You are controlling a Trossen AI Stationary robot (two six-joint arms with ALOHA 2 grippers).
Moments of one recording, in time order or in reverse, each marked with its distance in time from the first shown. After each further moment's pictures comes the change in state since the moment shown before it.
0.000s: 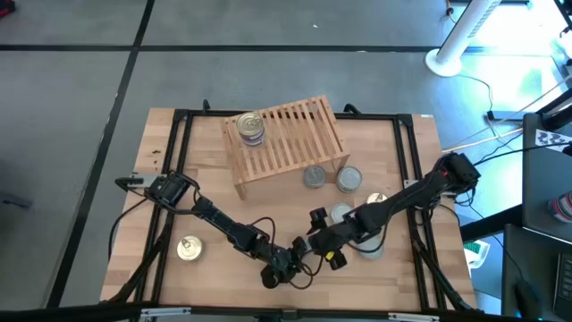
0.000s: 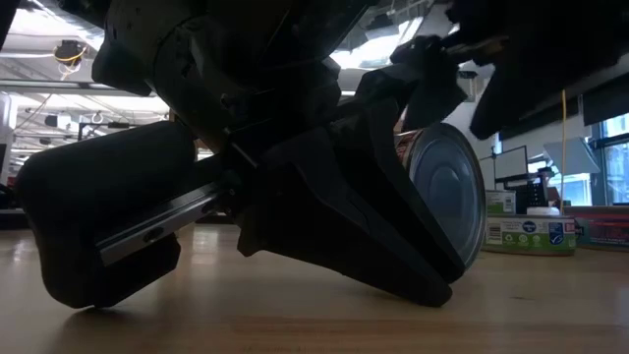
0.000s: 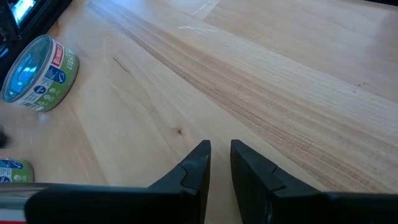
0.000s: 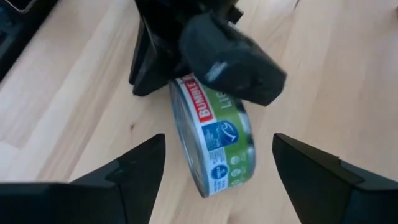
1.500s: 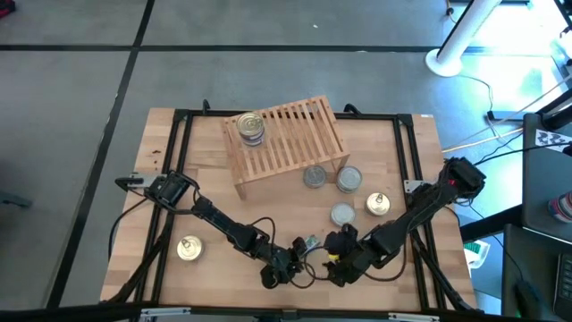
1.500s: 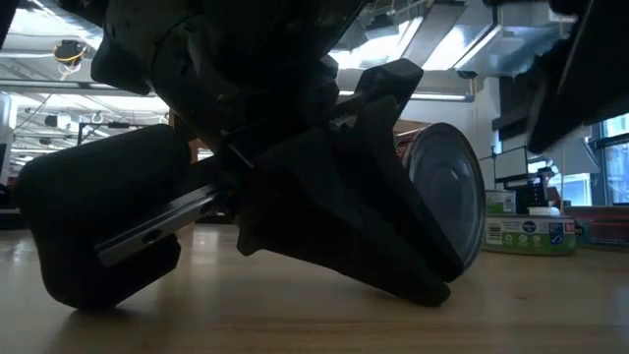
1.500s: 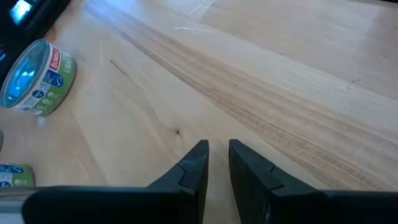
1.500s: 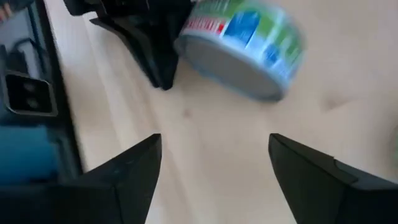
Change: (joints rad) left arm -0.002 0.000 -0.001 -0.002 -0.002 0.025; right arm 0.223 -0.027 -0.001 -0.142 0.205 0.983
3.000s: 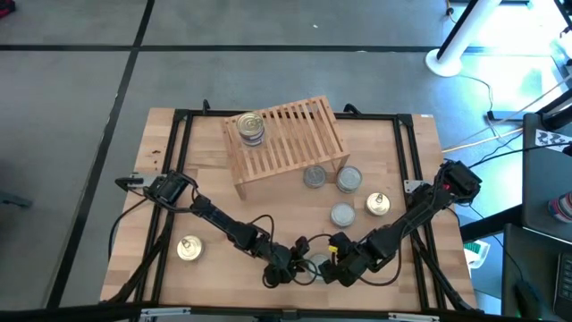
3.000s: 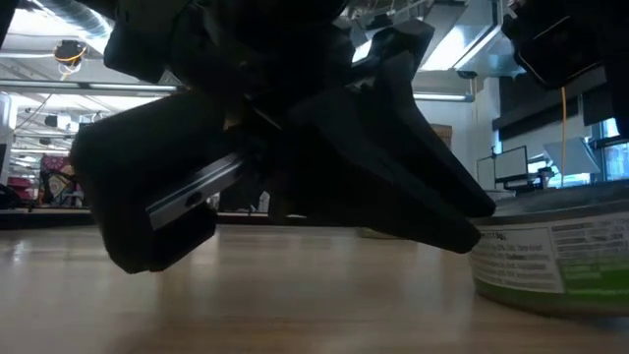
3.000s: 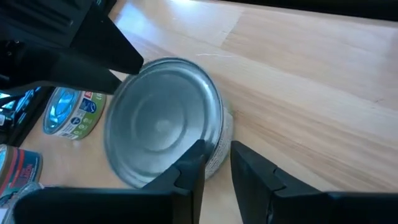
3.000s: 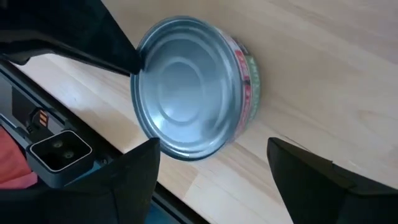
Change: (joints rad) left arm 0.000 -0.002 0.002 0.023 0.003 0.076; right arm 0.001 0.071 0.001 0.049 -0.233 0.801
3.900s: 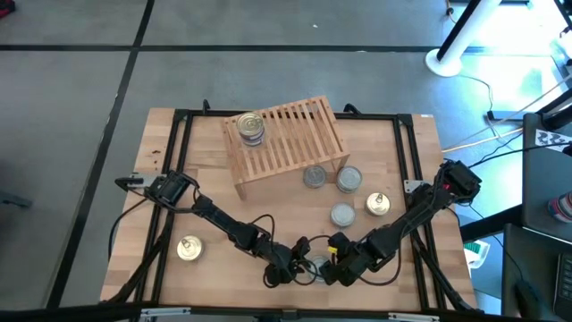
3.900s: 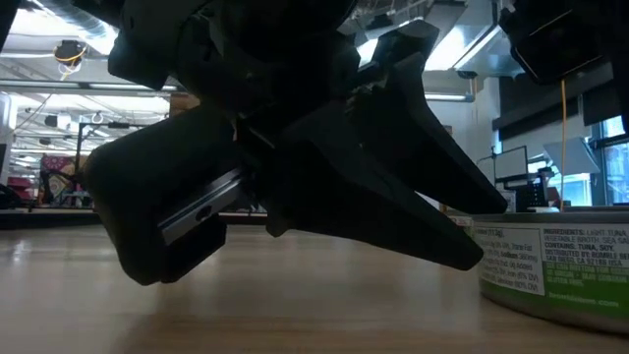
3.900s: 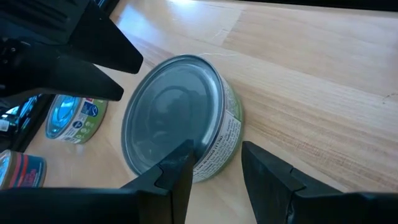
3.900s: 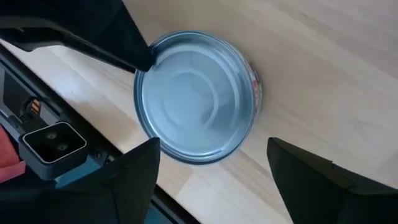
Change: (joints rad) left arm 0.011 0.002 0.002 0.024 -0.003 0.034; right arm 0.000 -0.004 0.000 -0.003 -0.002 -0.070
